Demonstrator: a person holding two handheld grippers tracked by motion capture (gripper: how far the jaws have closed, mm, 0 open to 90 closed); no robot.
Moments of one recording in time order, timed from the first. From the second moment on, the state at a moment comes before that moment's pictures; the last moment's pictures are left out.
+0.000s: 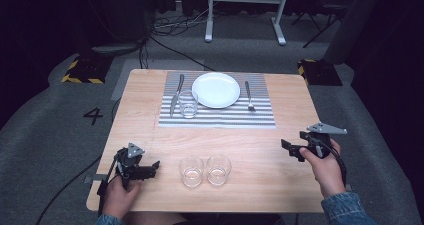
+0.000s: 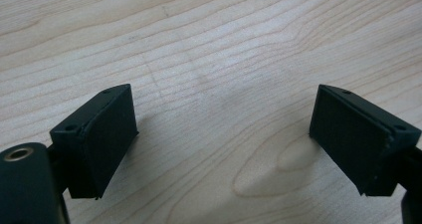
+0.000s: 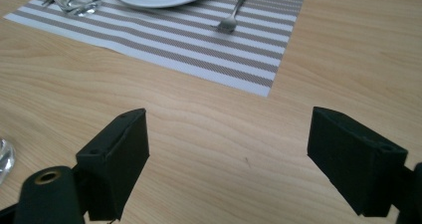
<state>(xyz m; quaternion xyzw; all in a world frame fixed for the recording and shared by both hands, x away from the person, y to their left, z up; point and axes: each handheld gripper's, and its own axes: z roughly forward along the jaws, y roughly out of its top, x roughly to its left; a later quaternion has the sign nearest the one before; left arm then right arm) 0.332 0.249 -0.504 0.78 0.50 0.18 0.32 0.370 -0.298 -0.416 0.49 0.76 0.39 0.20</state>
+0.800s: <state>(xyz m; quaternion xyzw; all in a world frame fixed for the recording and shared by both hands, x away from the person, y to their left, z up) 0.332 0.249 -0.504 0.78 0.50 0.18 0.32 0.353 -0.305 -0.475 0.50 0.78 0.33 0.17</state>
